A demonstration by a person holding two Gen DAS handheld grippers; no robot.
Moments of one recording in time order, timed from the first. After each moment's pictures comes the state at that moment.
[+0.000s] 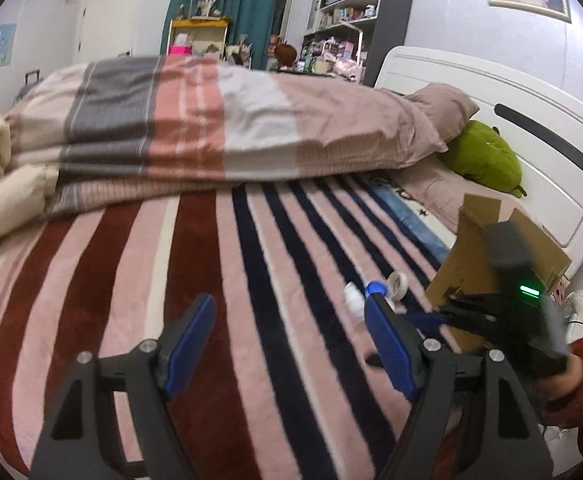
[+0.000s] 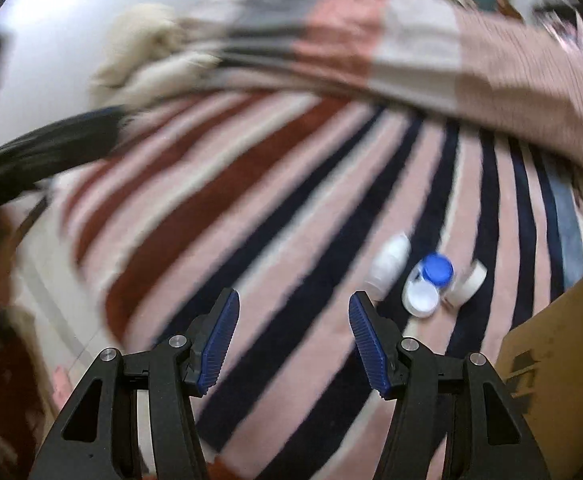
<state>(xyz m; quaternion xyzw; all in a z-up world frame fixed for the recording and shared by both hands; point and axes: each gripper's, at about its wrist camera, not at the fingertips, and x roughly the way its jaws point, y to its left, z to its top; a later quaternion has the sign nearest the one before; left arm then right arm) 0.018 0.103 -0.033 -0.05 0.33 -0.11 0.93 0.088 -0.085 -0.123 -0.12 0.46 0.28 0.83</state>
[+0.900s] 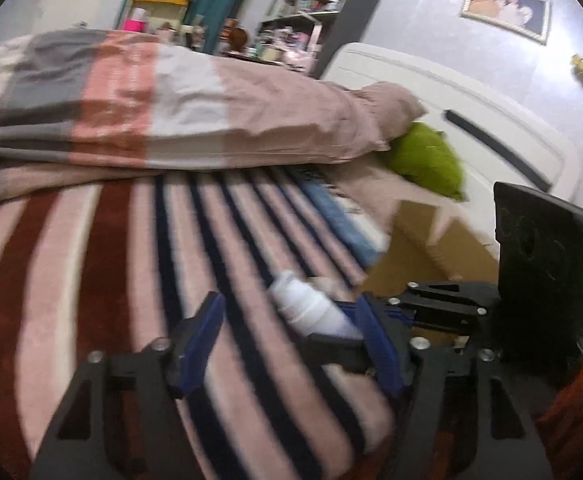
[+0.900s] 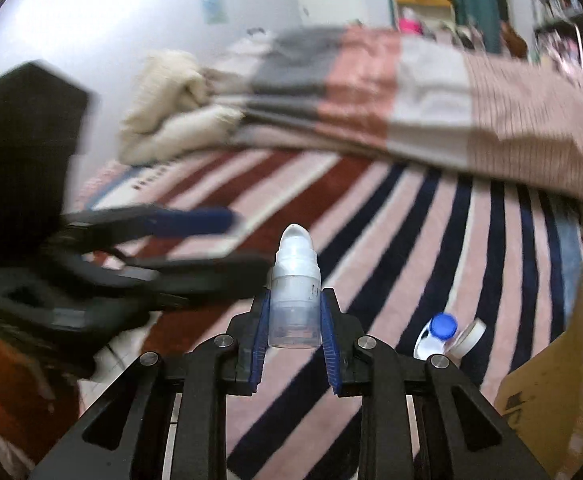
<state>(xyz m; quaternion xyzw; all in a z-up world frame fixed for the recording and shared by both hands) 0.037 0.058 -0.017 -0.12 0.34 -0.25 0.90 0.032 -0.087 -0.032 -0.10 0.34 0.37 0.86</state>
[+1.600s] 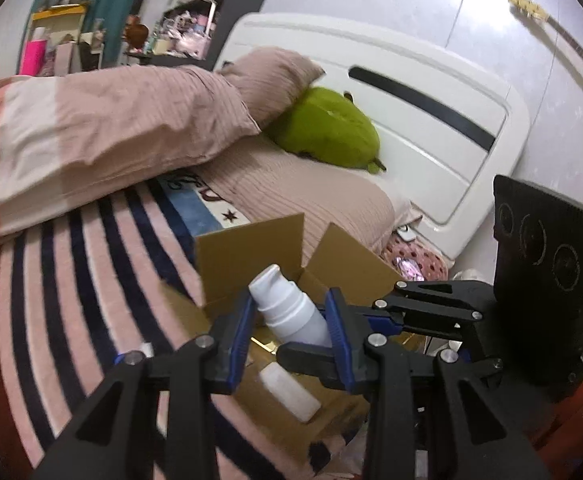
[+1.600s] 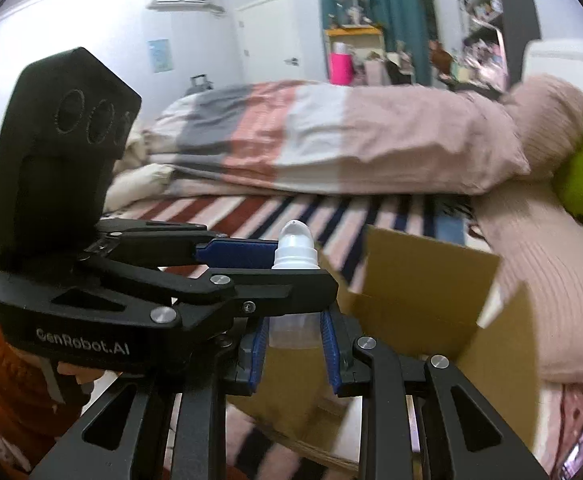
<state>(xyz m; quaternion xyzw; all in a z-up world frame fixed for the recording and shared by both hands) 0.081 -0.142 0.031 -0.04 0.35 -0.37 0.86 0.040 -0.265 0.017 -0.05 0.33 0.27 0.90</state>
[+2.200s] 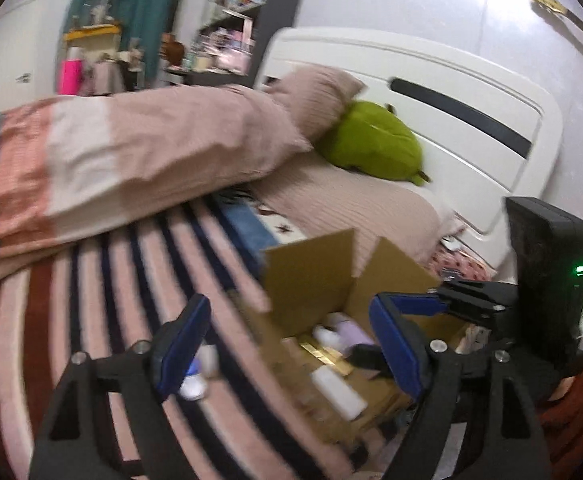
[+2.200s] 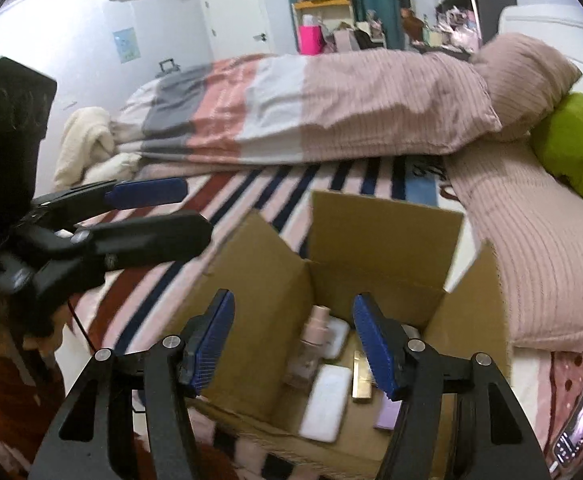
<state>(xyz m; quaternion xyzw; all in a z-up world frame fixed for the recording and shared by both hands) 0.063 -0.092 0.051 -0.02 0.32 -0.26 0.91 0.042 -0.271 0.015 -0.04 0.36 0.25 0.90</state>
